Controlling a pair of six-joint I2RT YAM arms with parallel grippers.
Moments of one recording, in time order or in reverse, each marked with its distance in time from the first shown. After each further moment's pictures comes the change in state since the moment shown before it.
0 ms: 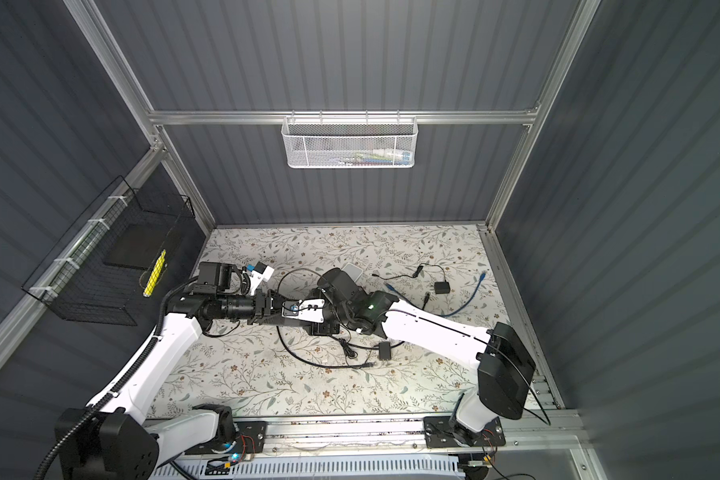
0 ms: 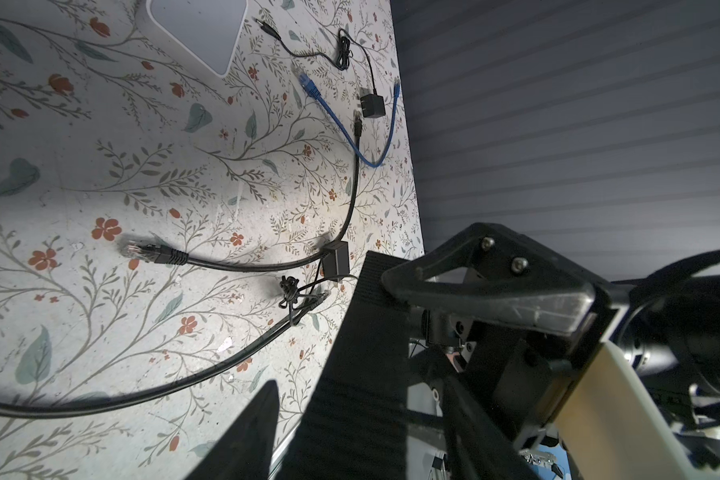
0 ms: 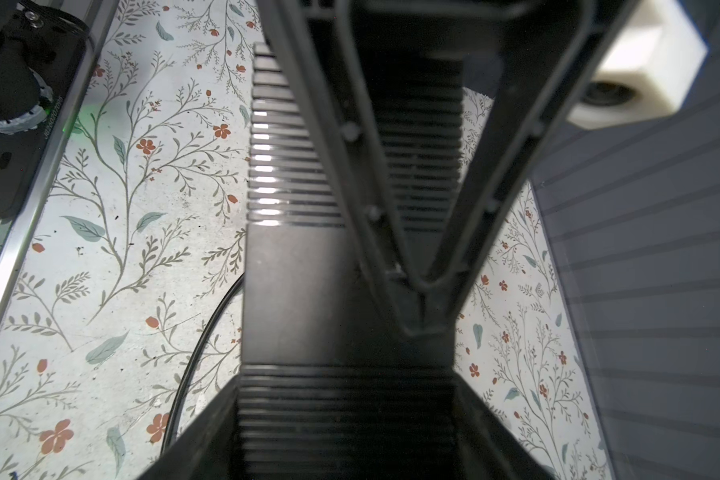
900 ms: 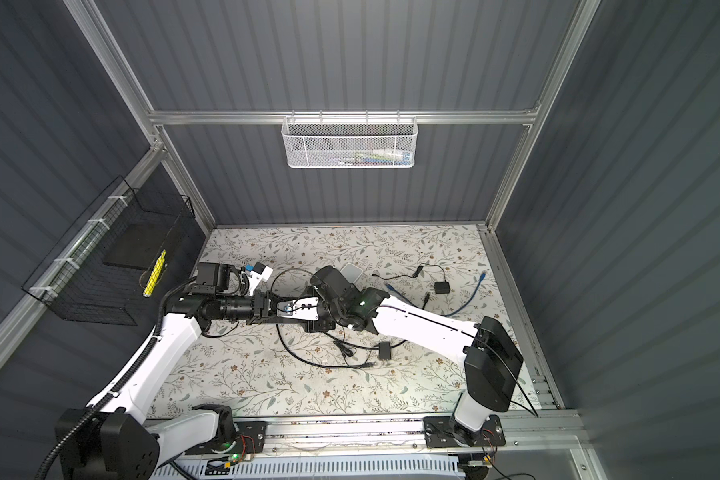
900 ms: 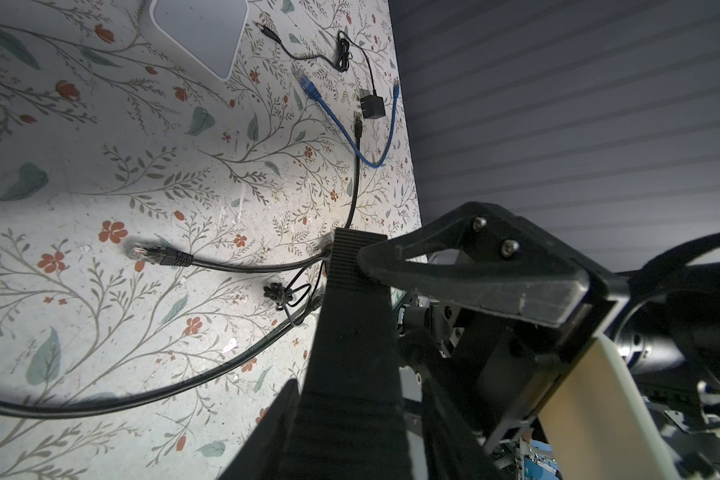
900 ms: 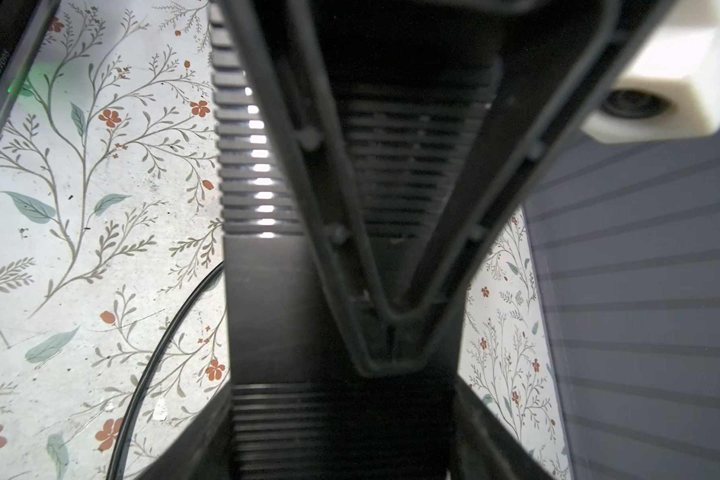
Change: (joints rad) left arm 0.010 0.000 -0.005 -0.016 0.003 0.032; right arm 0.005 0.069 0.060 -0.003 0.043 -0.077
